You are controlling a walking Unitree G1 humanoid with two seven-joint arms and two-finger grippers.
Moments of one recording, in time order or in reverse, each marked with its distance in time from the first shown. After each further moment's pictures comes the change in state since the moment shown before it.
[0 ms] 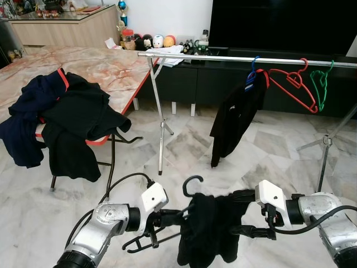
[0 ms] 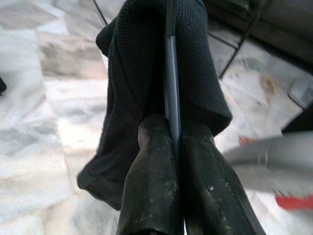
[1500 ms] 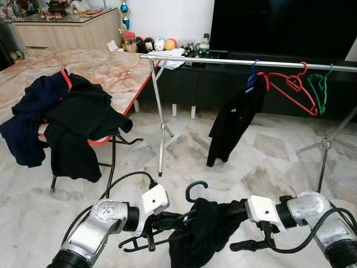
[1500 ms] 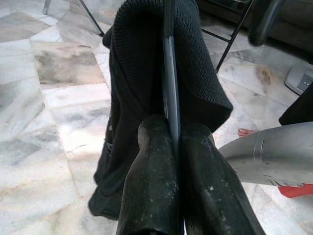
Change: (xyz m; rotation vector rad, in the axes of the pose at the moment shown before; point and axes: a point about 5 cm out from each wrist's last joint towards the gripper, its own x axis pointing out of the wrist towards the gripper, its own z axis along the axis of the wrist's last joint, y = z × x) left arm -0.002 -0.004 0.013 0.061 0.015 -0.044; right arm 0.009 0.006 0.003 -0.219 0.080 0.180
